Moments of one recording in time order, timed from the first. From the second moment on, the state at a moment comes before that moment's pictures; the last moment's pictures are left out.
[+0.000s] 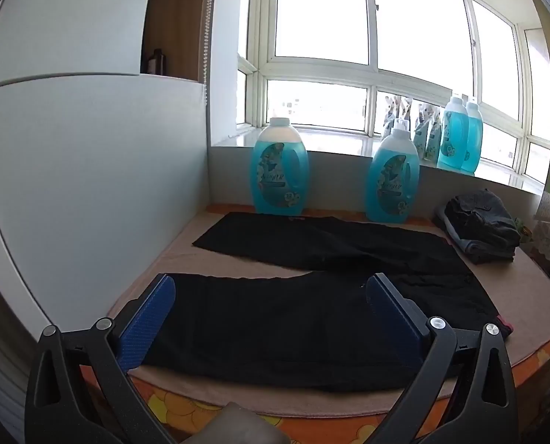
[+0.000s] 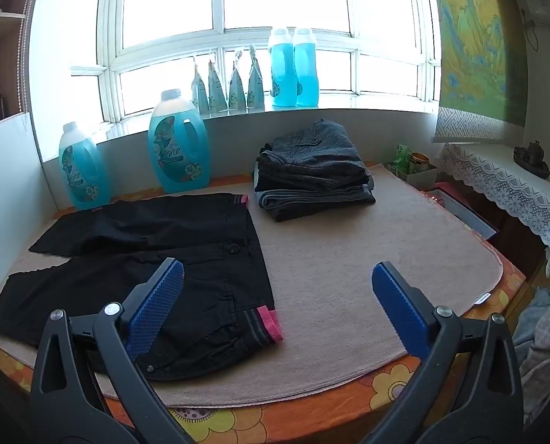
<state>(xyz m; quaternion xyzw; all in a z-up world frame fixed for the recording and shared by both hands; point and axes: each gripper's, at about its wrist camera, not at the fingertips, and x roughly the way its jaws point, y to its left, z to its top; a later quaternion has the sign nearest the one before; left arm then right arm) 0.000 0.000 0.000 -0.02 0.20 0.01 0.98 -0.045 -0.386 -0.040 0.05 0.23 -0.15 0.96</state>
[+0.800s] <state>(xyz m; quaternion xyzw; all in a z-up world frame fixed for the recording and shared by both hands) 0.011 0.004 -0.010 -0.03 0.23 0.02 0.97 -0.041 -0.363 -0.024 0.01 0.20 -0.16 0.97</state>
